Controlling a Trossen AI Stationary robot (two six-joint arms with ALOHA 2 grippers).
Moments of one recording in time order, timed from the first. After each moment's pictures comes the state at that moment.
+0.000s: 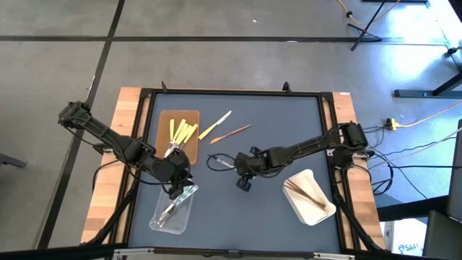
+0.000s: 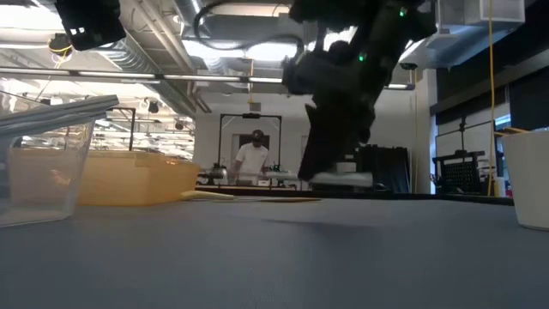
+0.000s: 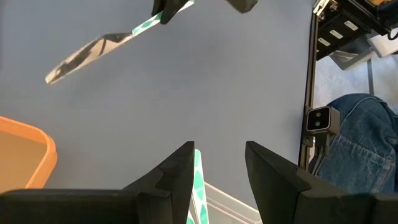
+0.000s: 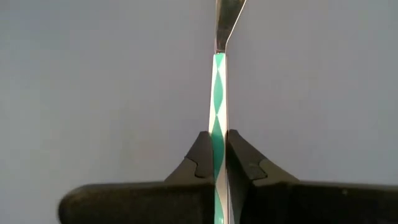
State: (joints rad) left arm -0.48 1.13 0.90 -0.58 -0.23 -0.85; right arm 0.20 1.87 1.22 -0.42 0.16 0.54
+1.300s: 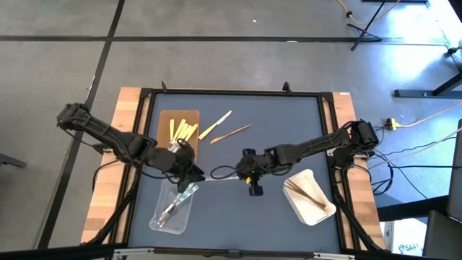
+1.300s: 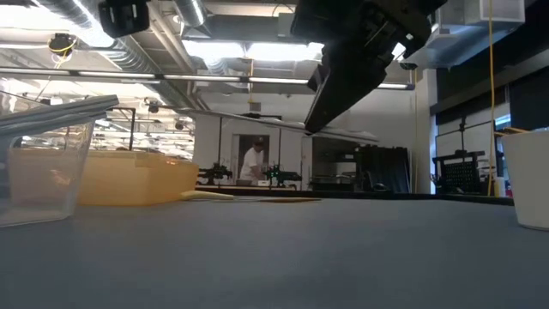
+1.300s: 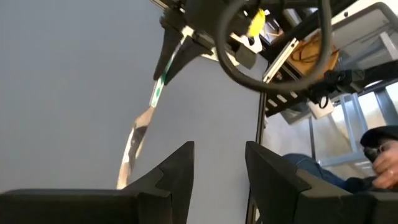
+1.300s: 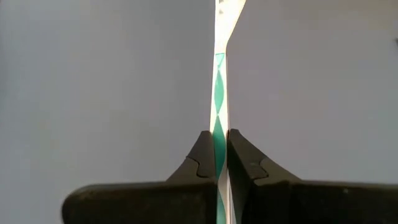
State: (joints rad) left arm -0.39 1.13 0.90 -0.33 -0.20 -0.89; right arm 0.22 1.75 1.22 -0.42 -0.02 0.06
